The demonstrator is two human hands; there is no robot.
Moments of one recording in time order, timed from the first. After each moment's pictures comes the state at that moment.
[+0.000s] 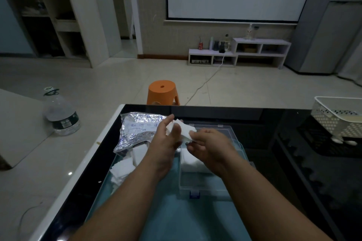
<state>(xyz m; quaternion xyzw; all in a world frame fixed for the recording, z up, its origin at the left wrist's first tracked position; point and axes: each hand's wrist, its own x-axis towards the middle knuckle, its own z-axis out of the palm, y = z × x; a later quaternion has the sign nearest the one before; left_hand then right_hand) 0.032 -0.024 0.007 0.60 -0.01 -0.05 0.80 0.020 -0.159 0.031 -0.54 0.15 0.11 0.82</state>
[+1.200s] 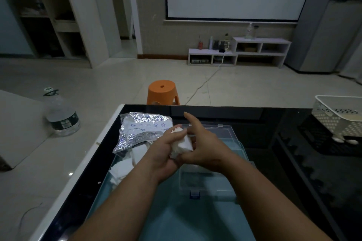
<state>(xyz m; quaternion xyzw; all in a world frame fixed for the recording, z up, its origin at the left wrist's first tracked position) 0.041 -0.025 -0.001 0.38 0.03 -0.23 0.89 0.027 -0.163 0.027 -0.90 -0.14 0.07 0.40</state>
